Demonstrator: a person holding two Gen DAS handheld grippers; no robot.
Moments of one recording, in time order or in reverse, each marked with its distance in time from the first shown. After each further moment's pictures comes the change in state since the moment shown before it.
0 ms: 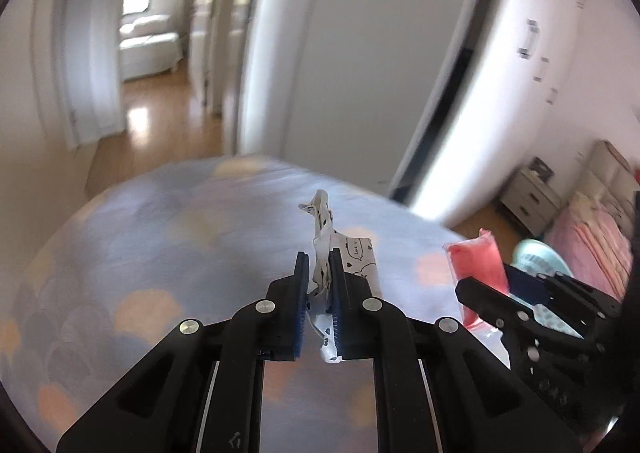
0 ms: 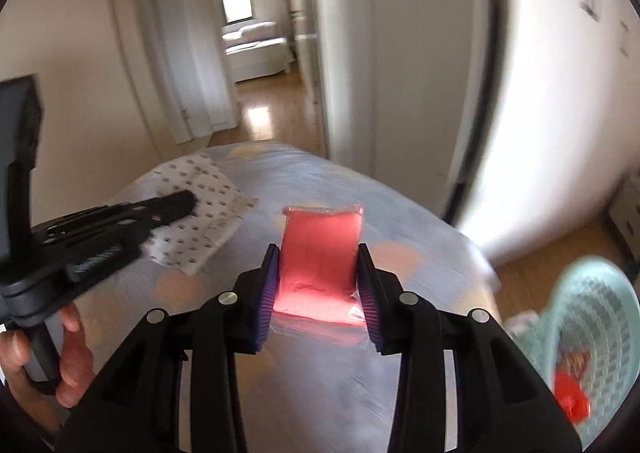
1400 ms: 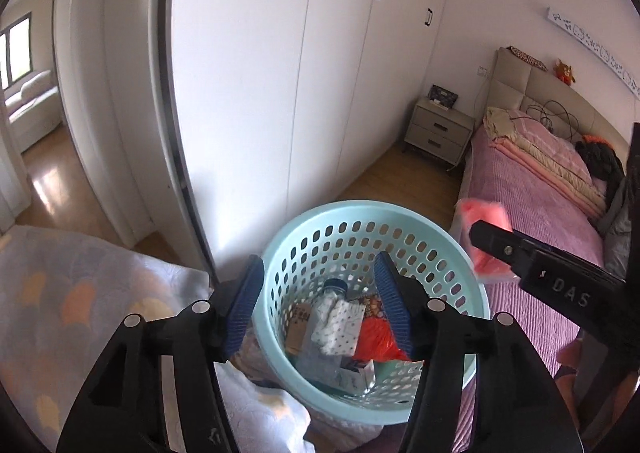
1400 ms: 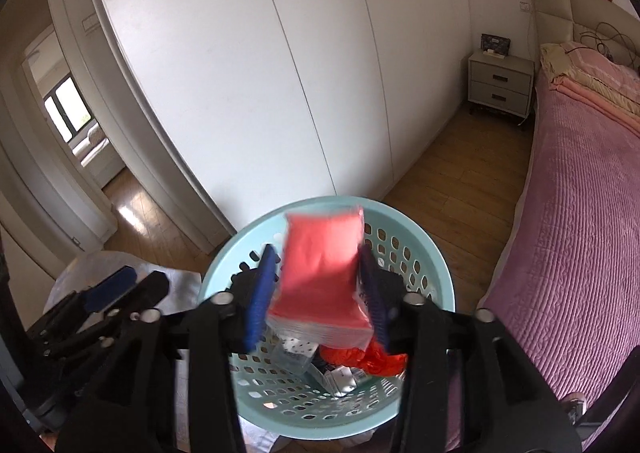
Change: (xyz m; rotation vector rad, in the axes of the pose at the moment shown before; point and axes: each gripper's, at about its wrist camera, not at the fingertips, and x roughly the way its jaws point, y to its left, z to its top) left arm 0.067 -0.318 -0.045 0.299 0.083 -0.246; right arm -0.147 -0.309 -0.083 0.530 -0.075 -0.352
